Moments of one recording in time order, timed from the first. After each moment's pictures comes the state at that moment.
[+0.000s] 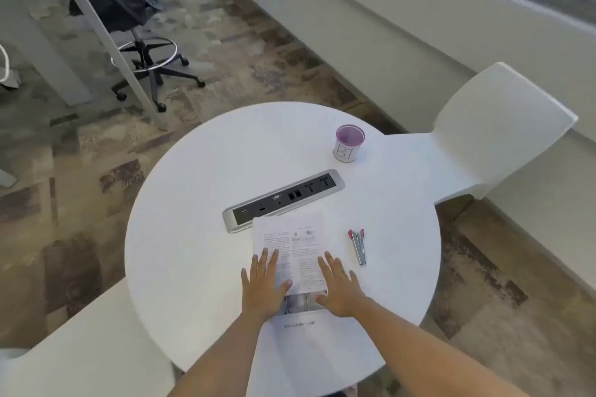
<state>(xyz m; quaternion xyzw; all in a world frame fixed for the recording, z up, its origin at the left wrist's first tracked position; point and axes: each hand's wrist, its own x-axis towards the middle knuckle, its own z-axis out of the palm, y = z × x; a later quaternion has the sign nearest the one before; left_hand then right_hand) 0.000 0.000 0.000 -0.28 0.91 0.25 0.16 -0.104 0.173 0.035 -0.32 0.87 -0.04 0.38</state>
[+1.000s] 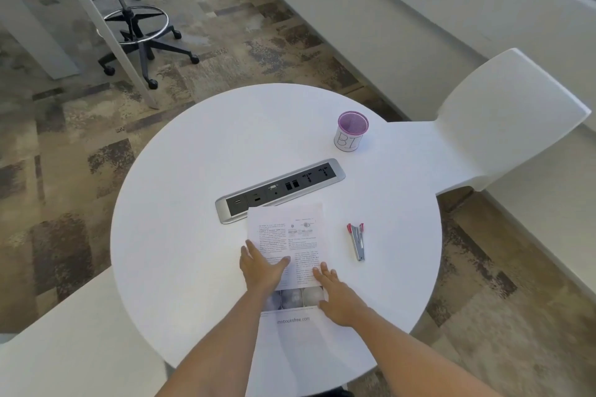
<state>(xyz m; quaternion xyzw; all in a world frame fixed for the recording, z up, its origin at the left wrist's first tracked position) -0.042 -0.001 -0.010 -0.51 0.73 0.44 0.09 -0.100 0.184 -0.002 -0.29 0.84 -0.13 0.43</state>
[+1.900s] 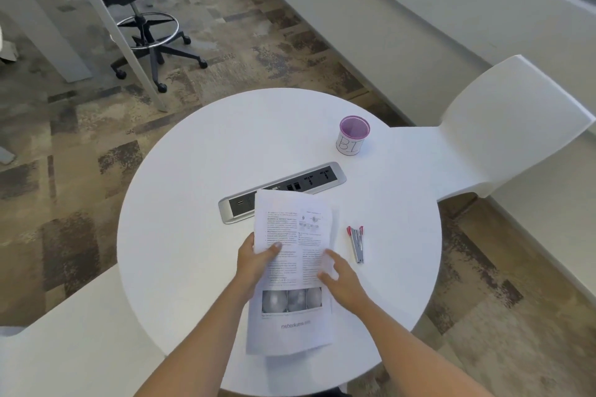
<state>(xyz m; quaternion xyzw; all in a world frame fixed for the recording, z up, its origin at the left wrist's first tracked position) -0.034 -0.016 0.050 -0.46 0.56 0.69 -0.05 -0.116 0.182 0.028 -0.11 0.82 -0.42 0.38</state>
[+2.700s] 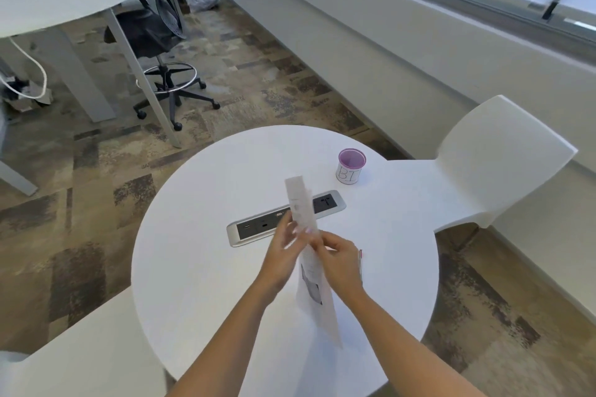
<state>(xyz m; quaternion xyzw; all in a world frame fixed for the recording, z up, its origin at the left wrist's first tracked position) -0.053 0.027 0.176 -0.27 0.63 0.73 -0.08 -0.118 0.139 0.151 -0.13 0.75 -0.63 0.19</state>
